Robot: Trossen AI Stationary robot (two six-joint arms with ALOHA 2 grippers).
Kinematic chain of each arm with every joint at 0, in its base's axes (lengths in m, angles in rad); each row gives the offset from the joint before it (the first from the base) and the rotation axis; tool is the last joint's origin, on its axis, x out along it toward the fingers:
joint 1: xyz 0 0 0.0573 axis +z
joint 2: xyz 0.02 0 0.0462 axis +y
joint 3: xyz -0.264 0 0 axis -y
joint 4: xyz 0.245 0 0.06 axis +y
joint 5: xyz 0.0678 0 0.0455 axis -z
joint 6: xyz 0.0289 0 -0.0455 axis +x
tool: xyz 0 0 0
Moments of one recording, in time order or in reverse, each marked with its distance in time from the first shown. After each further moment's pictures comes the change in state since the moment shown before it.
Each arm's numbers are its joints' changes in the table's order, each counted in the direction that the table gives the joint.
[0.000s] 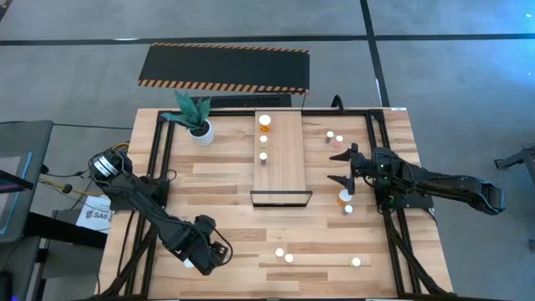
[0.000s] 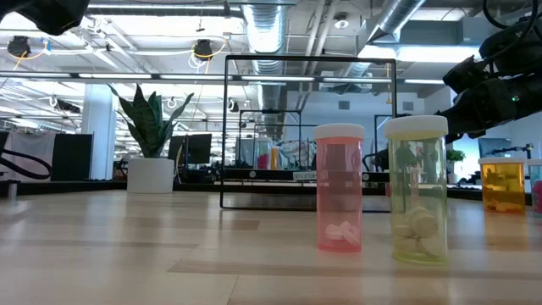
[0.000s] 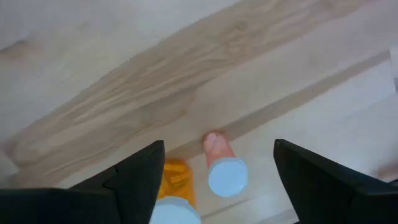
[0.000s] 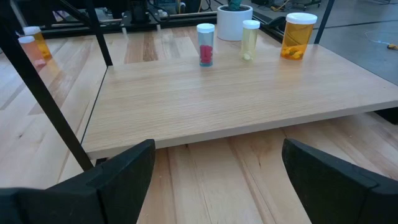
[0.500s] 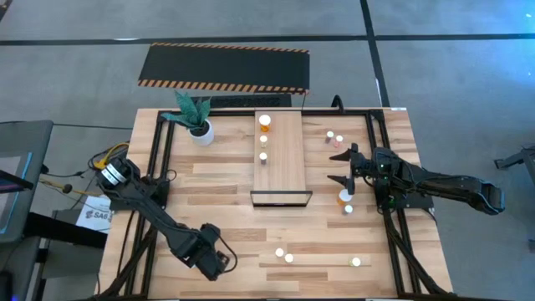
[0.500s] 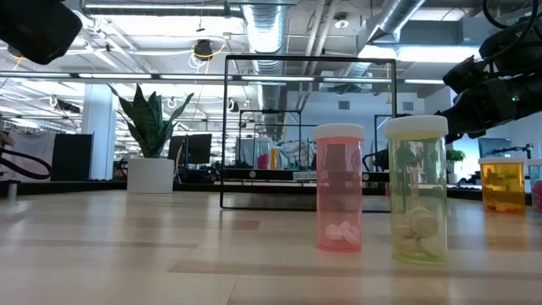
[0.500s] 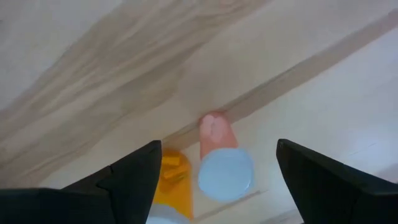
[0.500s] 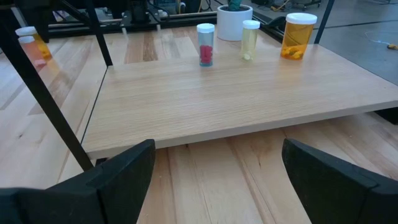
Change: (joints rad) left arm -0.007 0.100 0.000 -0.076 0.100 0.078; right arm 0.000 0.000 0.000 0.000 0.000 0.000
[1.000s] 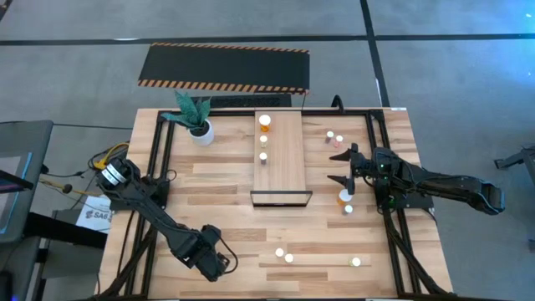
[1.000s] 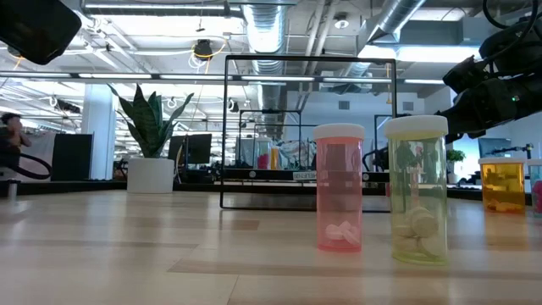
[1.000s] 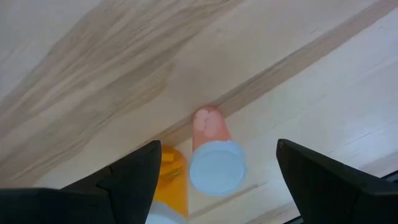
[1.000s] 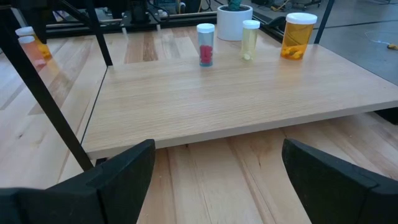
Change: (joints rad) left arm -0.001 0.003 0.000 -0.020 0.008 0.022; right arm 0.000 0.000 0.000 0.000 0.000 0.000
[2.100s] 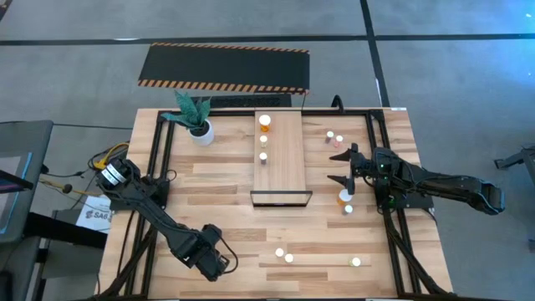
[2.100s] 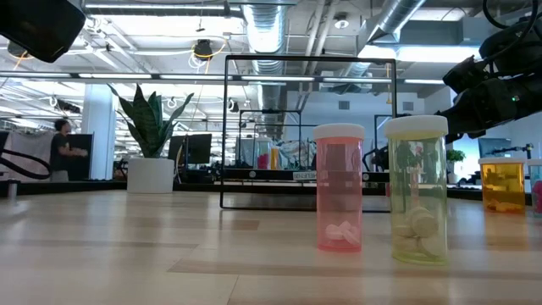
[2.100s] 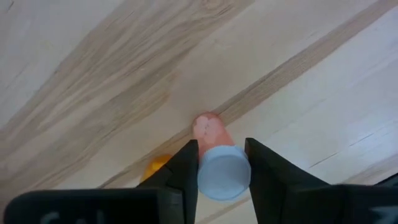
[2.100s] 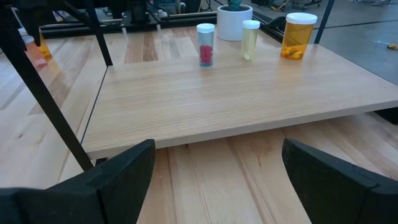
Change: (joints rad) left arm -0.001 -0.001 0.000 0.011 -0.028 0.050; right arm 0.000 0.000 0.000 0.000 0.000 0.000
